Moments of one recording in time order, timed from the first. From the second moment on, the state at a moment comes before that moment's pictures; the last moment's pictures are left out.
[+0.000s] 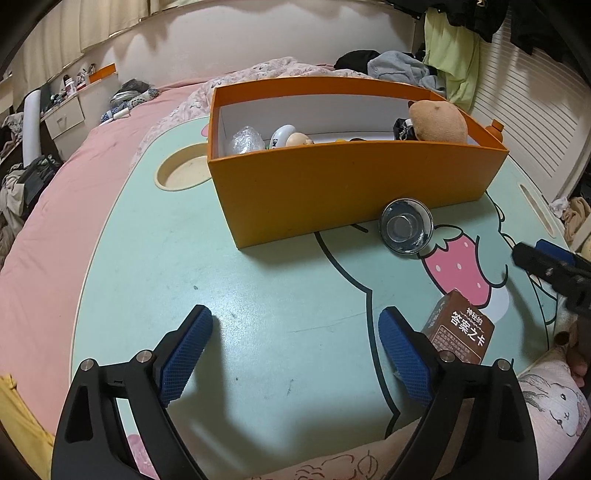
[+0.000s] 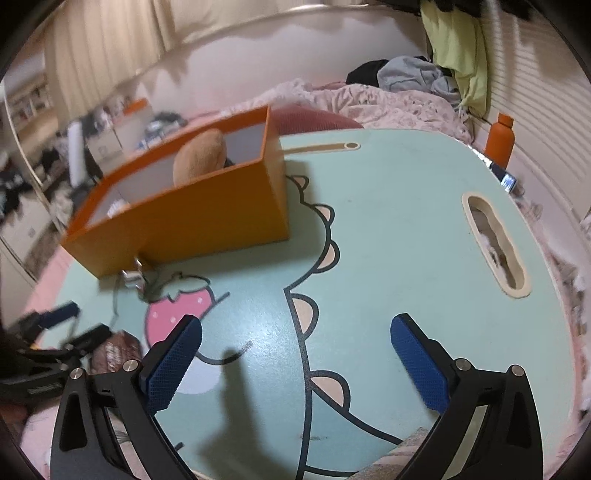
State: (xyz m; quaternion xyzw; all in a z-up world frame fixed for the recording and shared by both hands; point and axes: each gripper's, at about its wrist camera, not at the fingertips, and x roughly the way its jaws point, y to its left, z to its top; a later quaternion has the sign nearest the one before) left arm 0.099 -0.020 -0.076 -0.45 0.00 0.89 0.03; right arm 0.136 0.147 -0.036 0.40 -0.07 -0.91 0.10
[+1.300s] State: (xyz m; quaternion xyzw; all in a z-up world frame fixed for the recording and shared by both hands) left arm 0.097 -0.020 -0.074 -0.44 0.00 0.90 0.03; right arm 0.107 0.064 -0.016 0.43 -0.04 -0.86 0.27
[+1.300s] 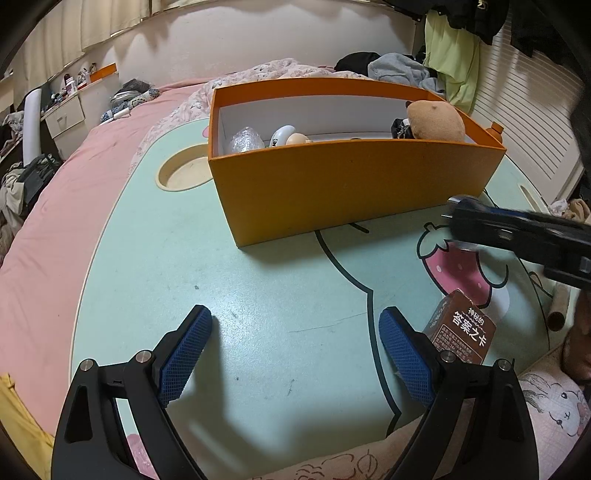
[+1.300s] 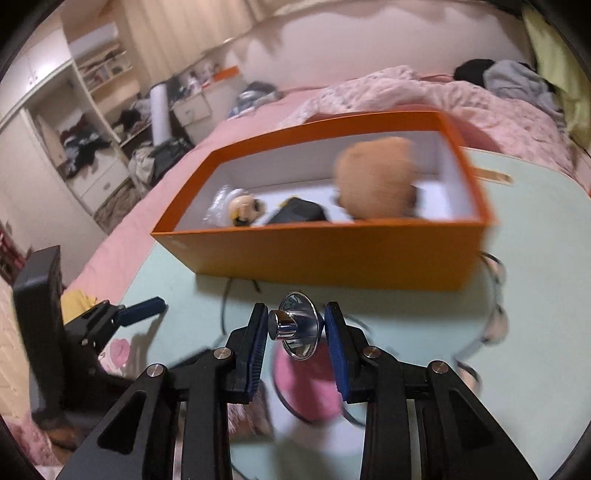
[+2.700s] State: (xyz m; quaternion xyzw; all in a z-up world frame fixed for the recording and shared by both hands) left arm 0.120 0.040 -0.048 -0.41 0.10 0.89 0.18; right arm 0.137 0.089 -0.042 0.42 0.08 -0.90 0.13
